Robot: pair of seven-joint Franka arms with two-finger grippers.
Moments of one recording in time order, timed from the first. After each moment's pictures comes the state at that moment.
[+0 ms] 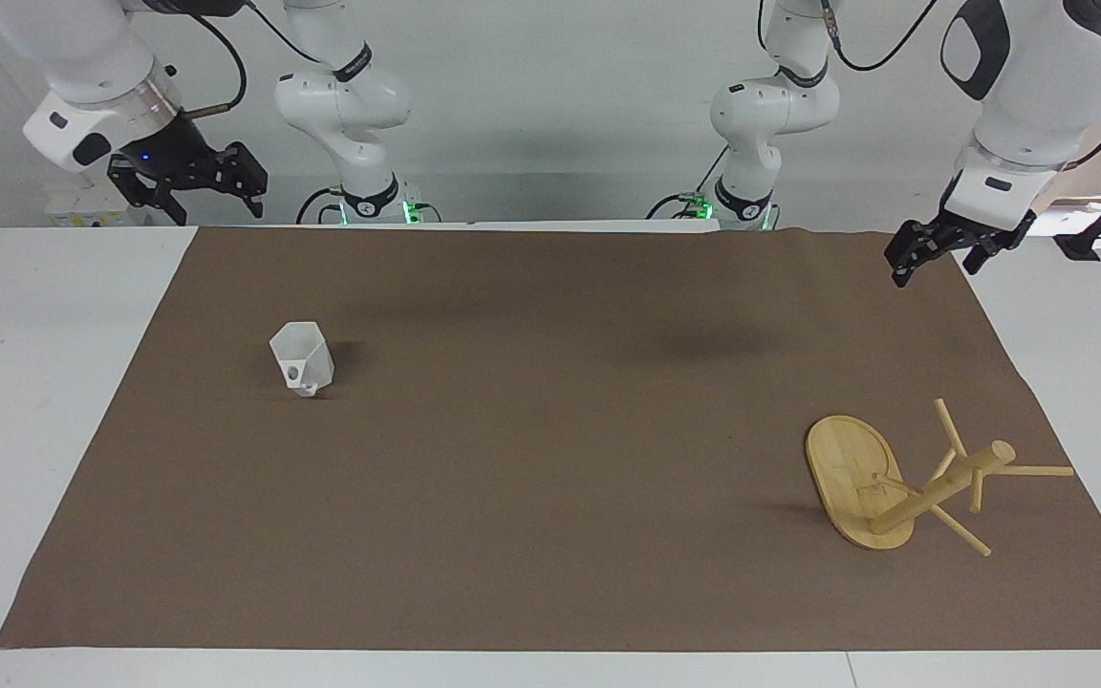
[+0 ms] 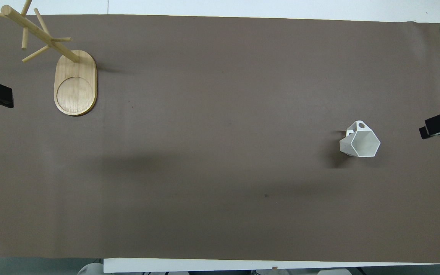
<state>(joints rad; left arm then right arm) 0.07 -0.04 -0.18 -1.66 0.13 1.60 -0.11 0.02 -0.04 -0.09 -1.53 0.01 1.31 -0.16</state>
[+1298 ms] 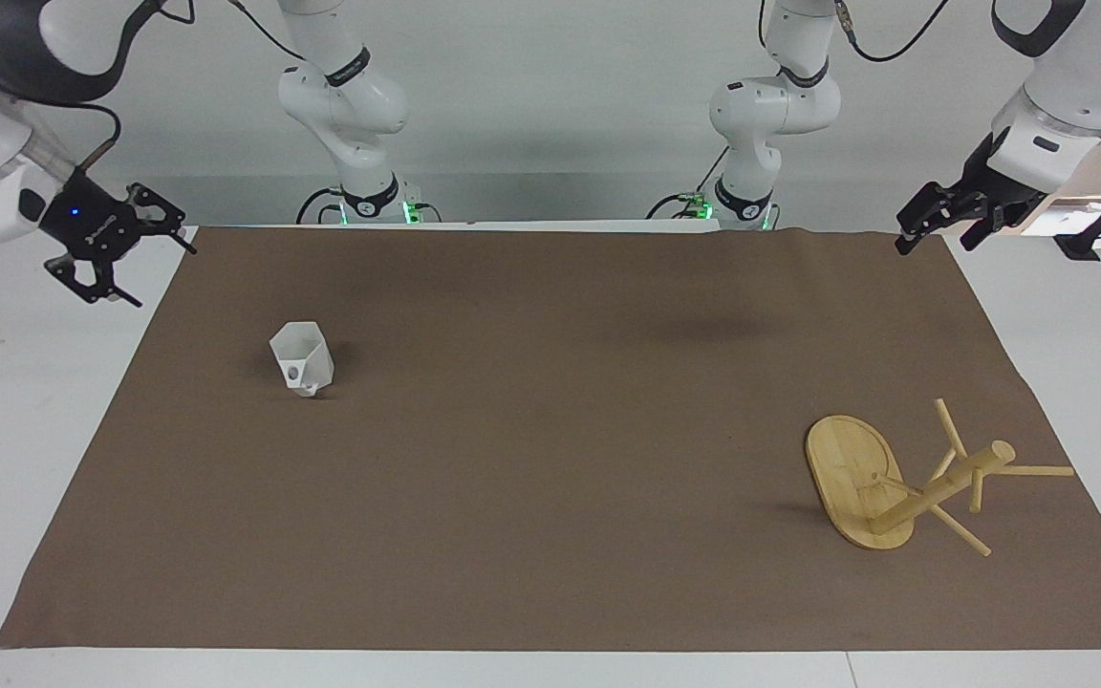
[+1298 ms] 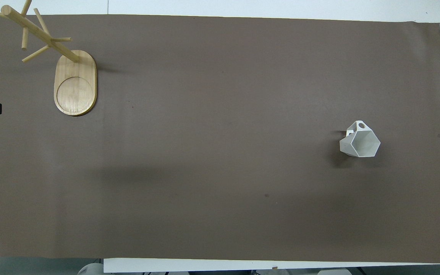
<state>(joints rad) -0.01 -0.05 -0.03 -1.58 -0.05 1.47 -0.04 -0.34 0.12 -0.10 -1.67 0.38 1.54 -1.51</state>
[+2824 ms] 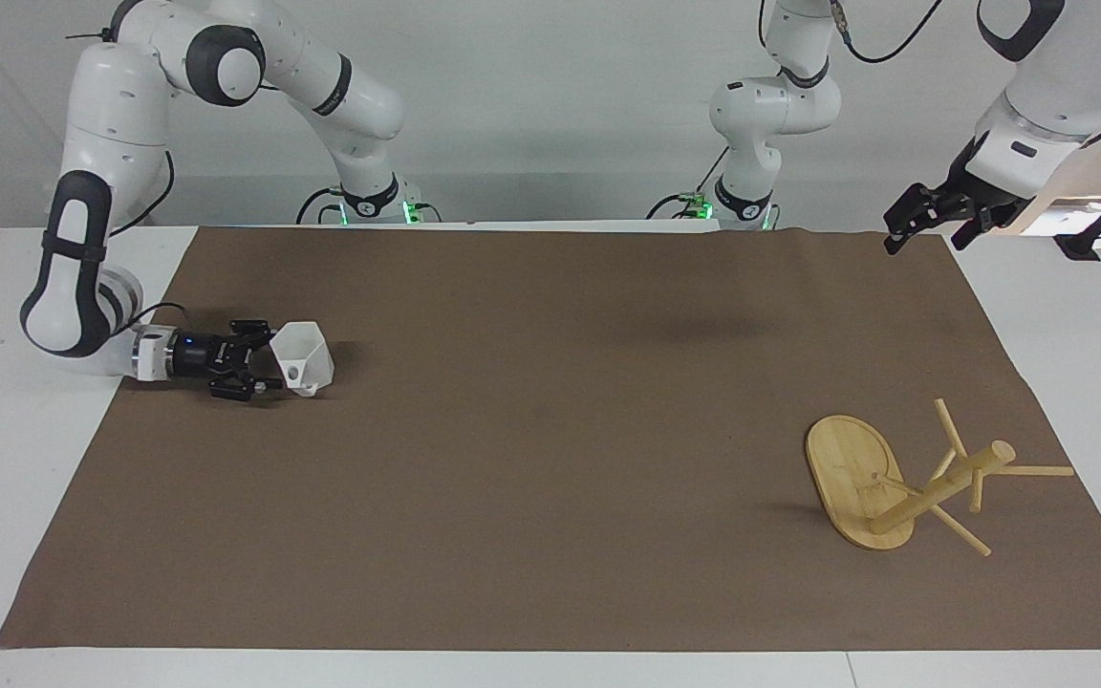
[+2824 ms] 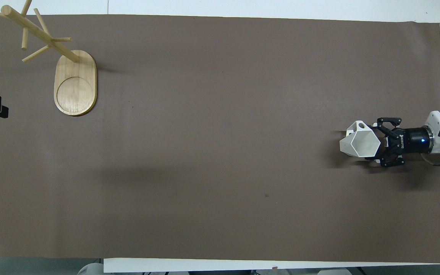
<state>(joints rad) -0.02 -0.05 -0.05 -1.58 -0.02 1.45 -0.04 -0.48 0.59 -0.09 -1.91 0.97 1.38 -2.71</state>
